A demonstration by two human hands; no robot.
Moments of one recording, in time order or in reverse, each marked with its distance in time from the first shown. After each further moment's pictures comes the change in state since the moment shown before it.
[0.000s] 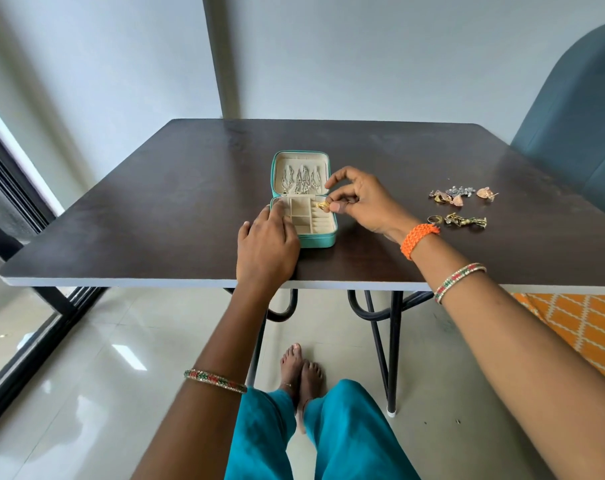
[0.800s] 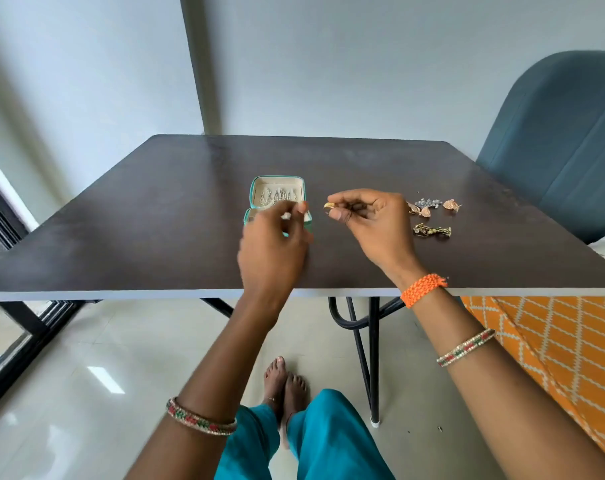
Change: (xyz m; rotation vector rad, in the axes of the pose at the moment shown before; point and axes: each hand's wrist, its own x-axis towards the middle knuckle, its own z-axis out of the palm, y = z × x) left_hand -0.028 0.068 -0.028 -0.511 0.160 -0.083; right_hand -0.063 -0.021 -0.010 0.092 0.447 -0.205
